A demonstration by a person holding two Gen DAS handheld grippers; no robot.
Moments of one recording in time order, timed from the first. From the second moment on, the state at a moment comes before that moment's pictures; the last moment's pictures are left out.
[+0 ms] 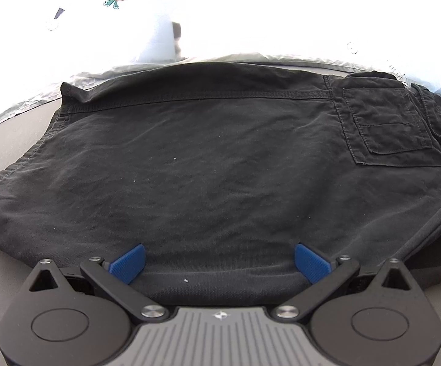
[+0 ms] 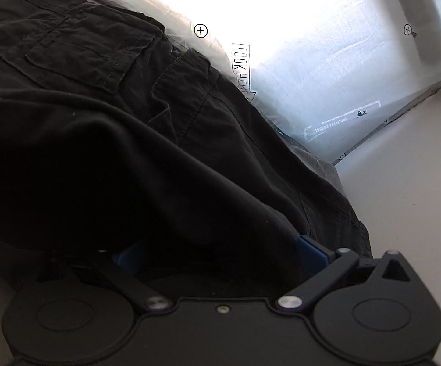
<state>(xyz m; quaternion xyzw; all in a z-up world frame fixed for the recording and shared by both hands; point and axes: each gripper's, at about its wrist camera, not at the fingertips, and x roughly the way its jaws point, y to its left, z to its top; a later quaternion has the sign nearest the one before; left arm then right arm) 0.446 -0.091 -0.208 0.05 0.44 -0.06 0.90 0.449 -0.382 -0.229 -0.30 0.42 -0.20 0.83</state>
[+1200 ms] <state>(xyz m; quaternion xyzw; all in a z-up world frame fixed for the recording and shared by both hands) 0.446 -0.093 -0.207 0.04 0.43 -0.05 0.90 0.338 -0.385 -0.183 -0.25 0.39 -0.27 0.85</state>
